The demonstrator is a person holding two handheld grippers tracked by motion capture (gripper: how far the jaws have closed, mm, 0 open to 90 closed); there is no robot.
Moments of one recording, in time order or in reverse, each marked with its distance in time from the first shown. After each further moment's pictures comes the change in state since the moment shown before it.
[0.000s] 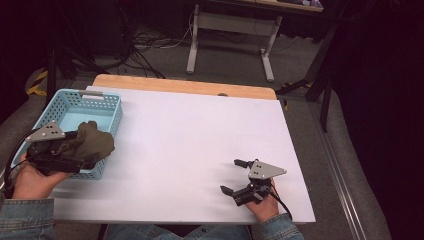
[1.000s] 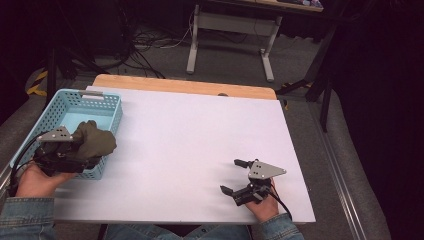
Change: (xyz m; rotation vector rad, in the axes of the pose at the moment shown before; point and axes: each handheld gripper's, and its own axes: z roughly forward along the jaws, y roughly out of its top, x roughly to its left) left arm 0.008 -0.012 0.018 0.104 -0.081 -0.011; right arm 0.000 0.000 0.000 0.003 -0.005 -0.002
